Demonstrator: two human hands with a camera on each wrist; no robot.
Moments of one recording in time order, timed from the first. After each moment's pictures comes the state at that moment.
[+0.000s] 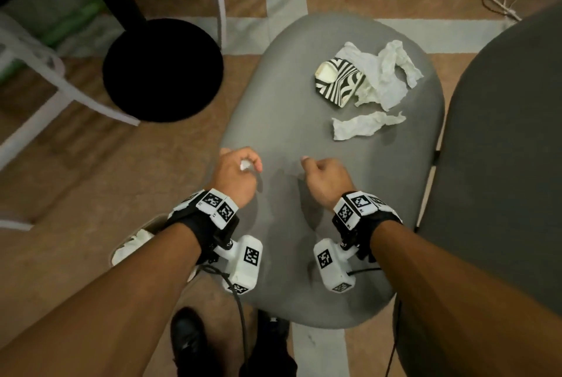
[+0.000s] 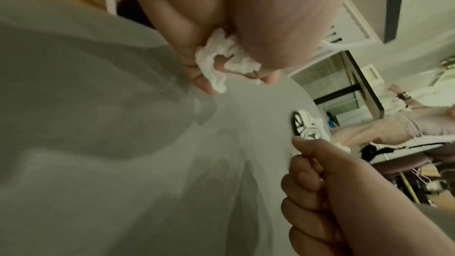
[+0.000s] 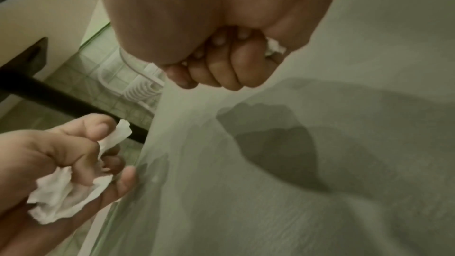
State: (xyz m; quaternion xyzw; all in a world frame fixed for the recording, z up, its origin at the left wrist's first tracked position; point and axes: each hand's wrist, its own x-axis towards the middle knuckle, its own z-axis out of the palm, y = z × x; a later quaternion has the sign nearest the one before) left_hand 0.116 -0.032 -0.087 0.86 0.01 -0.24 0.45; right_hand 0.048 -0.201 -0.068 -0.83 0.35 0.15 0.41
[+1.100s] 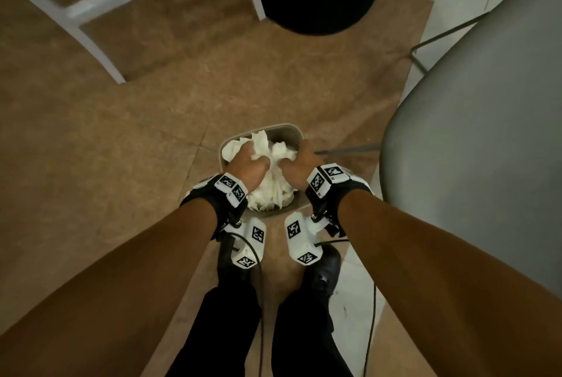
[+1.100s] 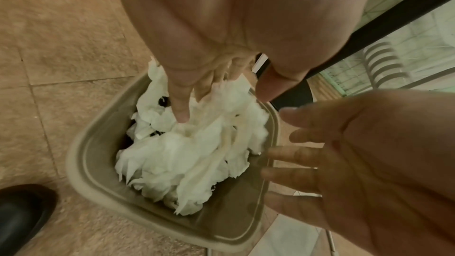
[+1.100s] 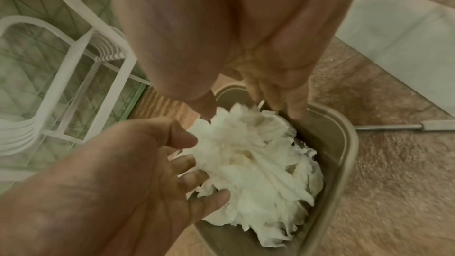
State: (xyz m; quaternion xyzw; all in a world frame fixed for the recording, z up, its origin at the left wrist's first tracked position) left_hand 0.051 0.268 -0.258 0.75 0.28 -0.39 0.46; right_hand 0.063 0.126 -0.216 -0.82 0.21 0.44 0.29
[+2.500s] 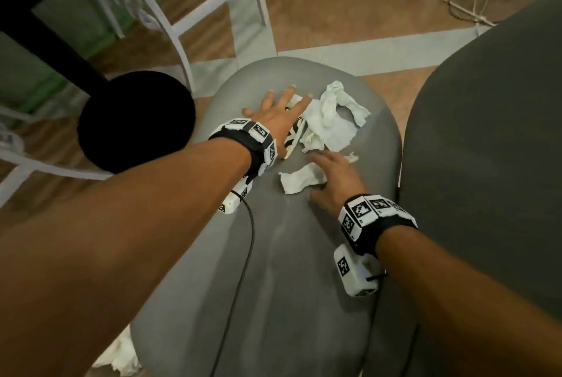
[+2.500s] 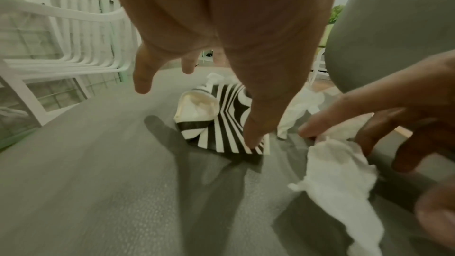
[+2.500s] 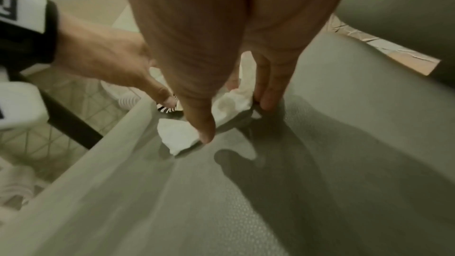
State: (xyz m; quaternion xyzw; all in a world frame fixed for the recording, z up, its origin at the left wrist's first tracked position) left_hand 0.242 -0.273 -0.058 0.88 -0.41 -0.24 -0.03; right_hand 0.072 -0.365 -0.085 -0.91 0.25 0.17 0.28
